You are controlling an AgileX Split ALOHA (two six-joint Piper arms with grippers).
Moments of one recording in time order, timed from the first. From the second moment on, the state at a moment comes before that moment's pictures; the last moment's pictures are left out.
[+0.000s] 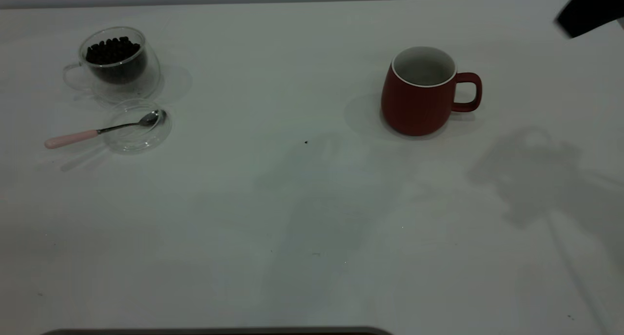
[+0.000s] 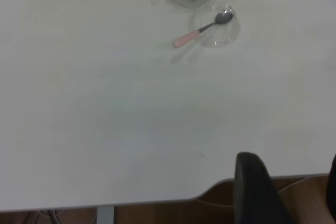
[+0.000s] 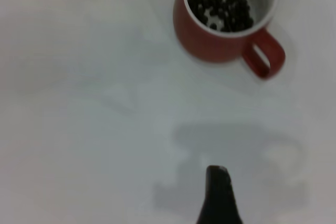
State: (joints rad) left arm 0.06 -0.02 -0.49 -0.09 1.14 0.10; right arm 0.06 1.68 -0.92 0.58 0.51 -1.22
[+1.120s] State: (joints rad) left arm 0.06 -0.02 -0.49 -0.09 1.14 0.10; right arm 0.23 2.43 -1.39 1.17 0.40 -2.11
